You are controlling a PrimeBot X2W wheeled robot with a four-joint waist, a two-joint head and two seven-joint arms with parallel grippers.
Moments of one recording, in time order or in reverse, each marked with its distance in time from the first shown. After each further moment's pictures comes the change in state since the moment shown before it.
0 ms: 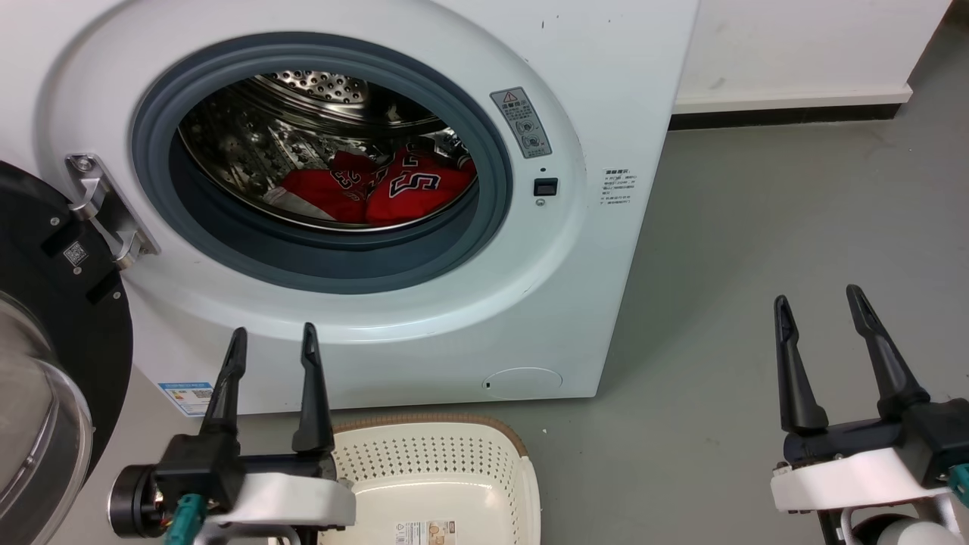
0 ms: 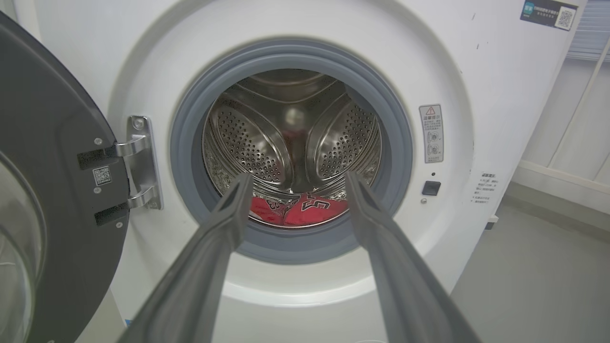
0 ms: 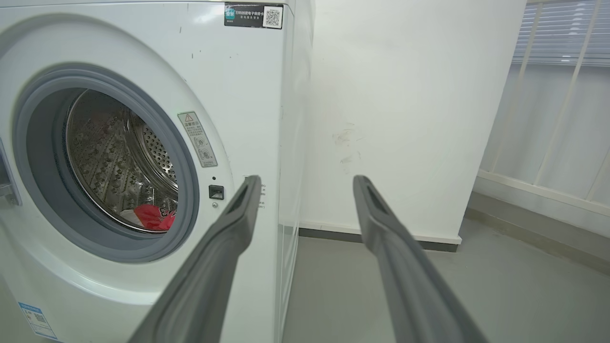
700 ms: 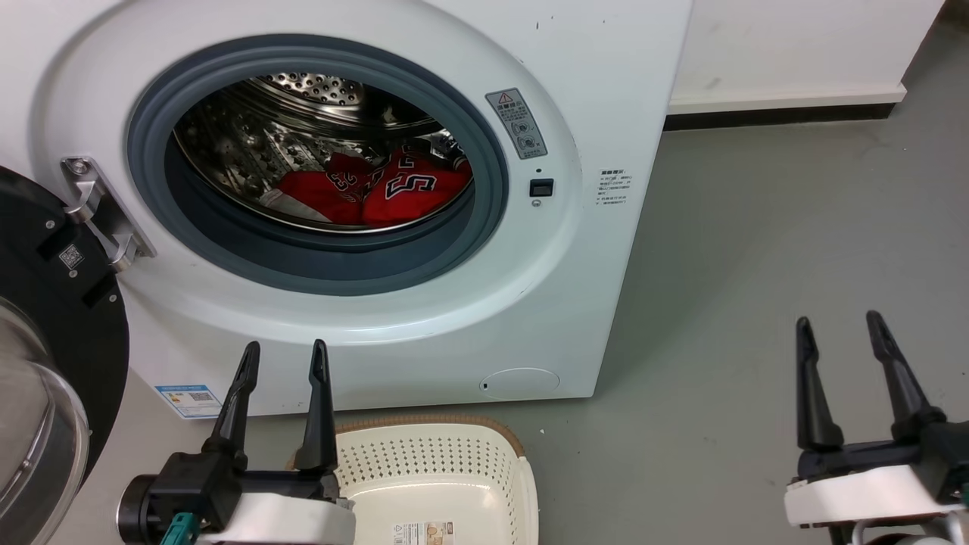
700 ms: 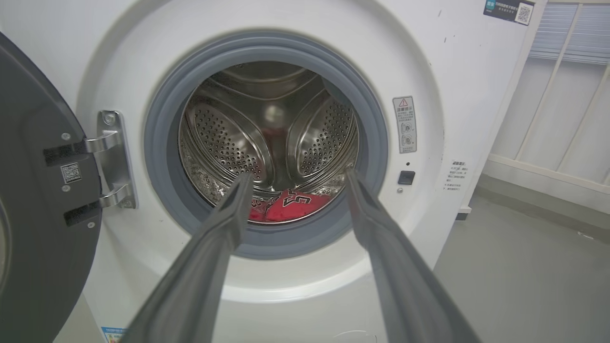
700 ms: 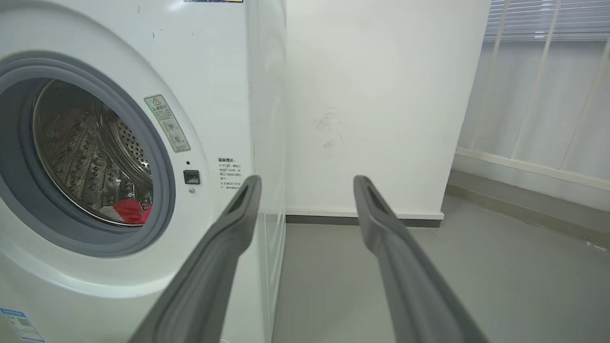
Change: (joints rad) left arm 0.031 -0.026 0.027 0.020 0.041 -0.117 -0.042; right arm 0.029 -0.001 -0.041 0.056 0.037 0.000 -0.042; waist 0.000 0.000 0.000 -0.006
